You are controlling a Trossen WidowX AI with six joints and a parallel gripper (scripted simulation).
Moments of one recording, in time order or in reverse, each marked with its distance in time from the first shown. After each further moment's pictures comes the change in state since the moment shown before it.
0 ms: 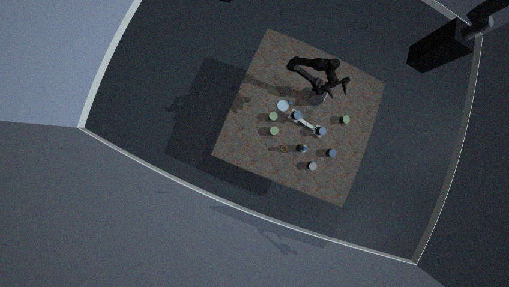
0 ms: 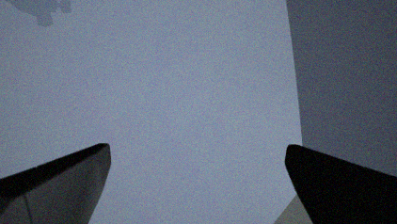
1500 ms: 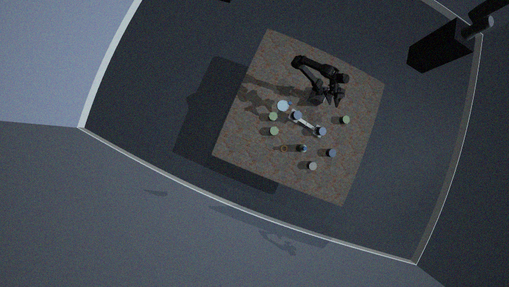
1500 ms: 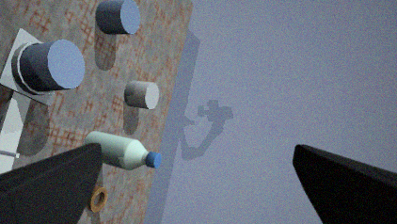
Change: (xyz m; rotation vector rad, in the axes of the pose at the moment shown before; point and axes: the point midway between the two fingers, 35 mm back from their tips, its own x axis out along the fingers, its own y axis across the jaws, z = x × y) arm 0.040 0.024 0.079 1.317 -0.106 0.470
